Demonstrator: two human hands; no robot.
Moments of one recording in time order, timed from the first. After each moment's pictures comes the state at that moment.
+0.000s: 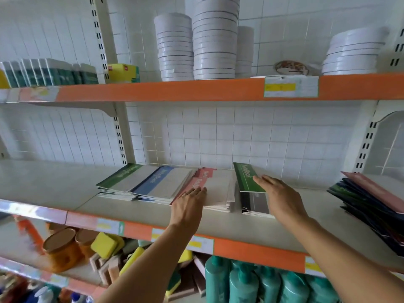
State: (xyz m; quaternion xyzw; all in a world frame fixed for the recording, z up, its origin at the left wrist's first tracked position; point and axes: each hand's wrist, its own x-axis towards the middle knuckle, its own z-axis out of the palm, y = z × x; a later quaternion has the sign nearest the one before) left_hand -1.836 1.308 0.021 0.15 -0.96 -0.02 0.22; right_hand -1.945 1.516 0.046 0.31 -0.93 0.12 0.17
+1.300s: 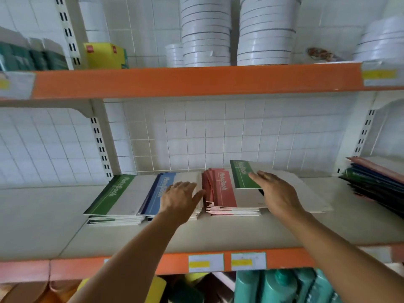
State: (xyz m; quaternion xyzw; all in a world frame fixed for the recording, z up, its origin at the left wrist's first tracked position) left_hand -1.877 1.142 0.022 0.06 -0.99 -0.02 0.12; right_hand -1.927 1.385 0.039 0.20 -0.96 0.05 0.19
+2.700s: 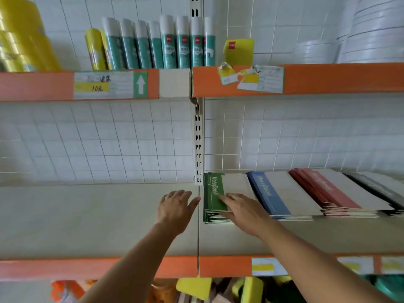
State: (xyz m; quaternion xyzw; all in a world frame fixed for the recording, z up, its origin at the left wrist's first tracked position) left_hand -1.780 0.821 -0.005 0.09 -0.98 -0.06 0.14; right_hand -1.841 1.020 -0.002 0.35 -0.93 0.04 0.07
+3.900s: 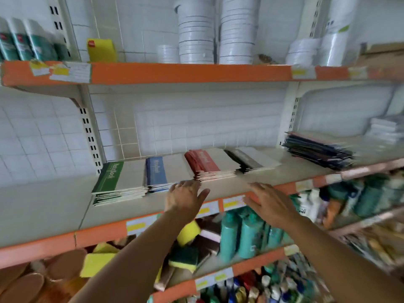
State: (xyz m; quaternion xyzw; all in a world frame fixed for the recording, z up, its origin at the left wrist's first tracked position) left_hand -1.754 1.144 0.005 -0.09 -0.99 -0.06 0.14; right_hand -1.735 1.381 0.006 0.11 -0.99 0.05 0.12
